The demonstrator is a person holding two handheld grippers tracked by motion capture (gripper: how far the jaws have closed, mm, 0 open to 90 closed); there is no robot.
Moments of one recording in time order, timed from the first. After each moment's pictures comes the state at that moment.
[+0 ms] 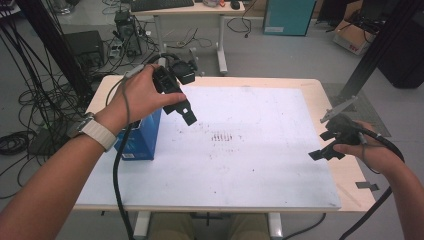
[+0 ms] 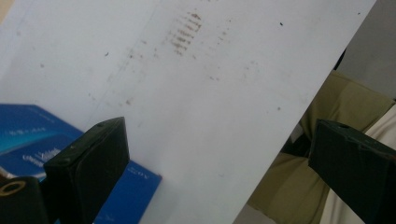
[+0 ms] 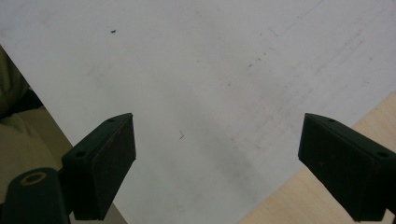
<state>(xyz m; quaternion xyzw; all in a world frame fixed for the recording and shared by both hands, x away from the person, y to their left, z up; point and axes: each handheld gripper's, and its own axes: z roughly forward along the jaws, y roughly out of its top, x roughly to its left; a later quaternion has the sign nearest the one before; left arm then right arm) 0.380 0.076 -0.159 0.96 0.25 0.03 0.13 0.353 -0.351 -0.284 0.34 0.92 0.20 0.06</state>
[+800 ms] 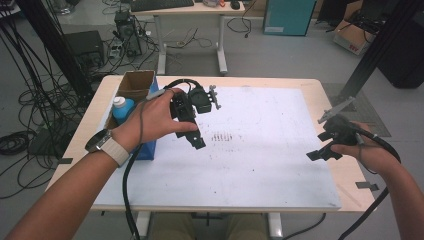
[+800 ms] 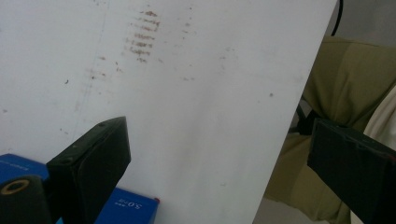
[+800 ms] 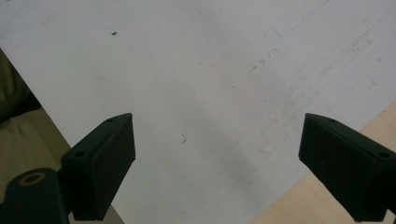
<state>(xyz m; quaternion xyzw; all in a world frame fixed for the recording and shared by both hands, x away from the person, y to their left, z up) 0.356 0.046 -0.199 0.98 0.15 0.04 0.10 0.354 -0.347 -0.289 0.34 0.92 0.20 0.05</state>
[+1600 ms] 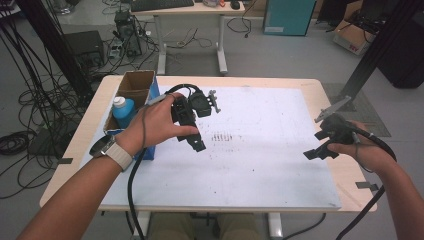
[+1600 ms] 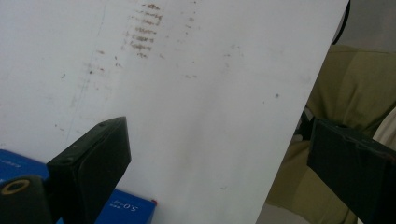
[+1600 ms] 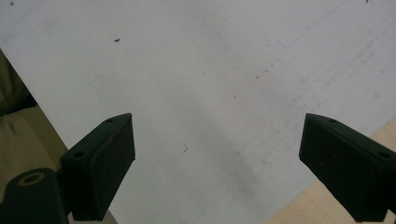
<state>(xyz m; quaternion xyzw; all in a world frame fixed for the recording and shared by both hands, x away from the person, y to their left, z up) 0.358 0.048 -0.212 0.98 0.16 0.04 0.10 0.359 -0.340 -0.290 0.33 0.92 0.21 0.06</state>
